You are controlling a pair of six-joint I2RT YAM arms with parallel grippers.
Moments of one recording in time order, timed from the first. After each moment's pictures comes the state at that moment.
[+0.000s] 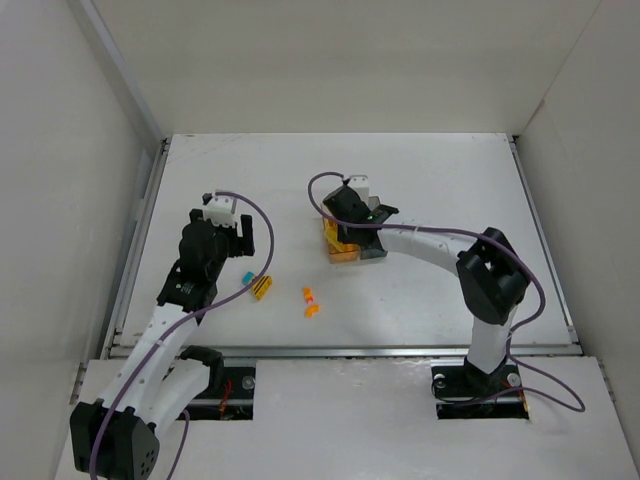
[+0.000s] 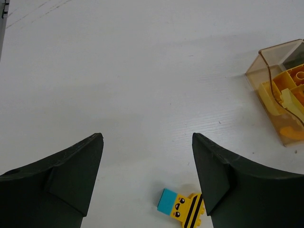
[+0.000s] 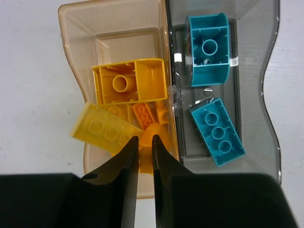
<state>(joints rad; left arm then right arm) -0.25 0.81 0.57 -0.07 -0.10 -0.01 0.79 1.85 1.37 -0.44 0.47 0.61</state>
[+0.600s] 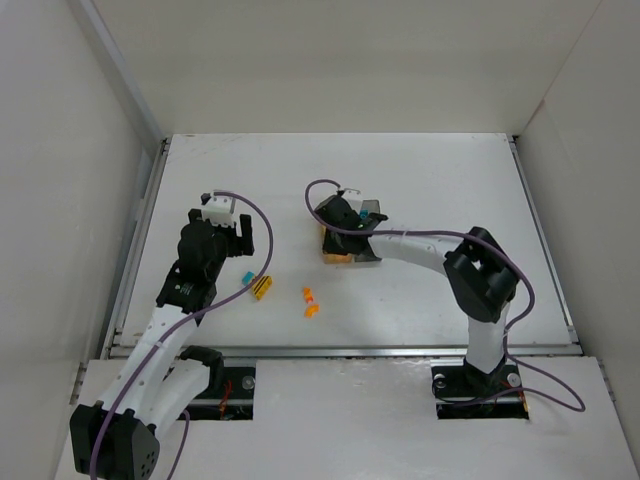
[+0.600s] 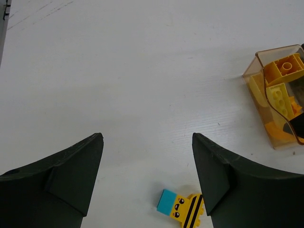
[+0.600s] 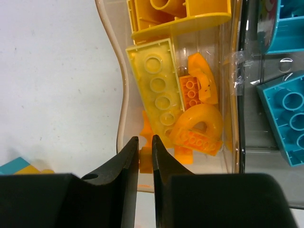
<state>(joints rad) -0.24 0.80 0.56 -0.07 -0.10 -0.02 0.83 1.90 1.35 -0.37 0.31 0.83</state>
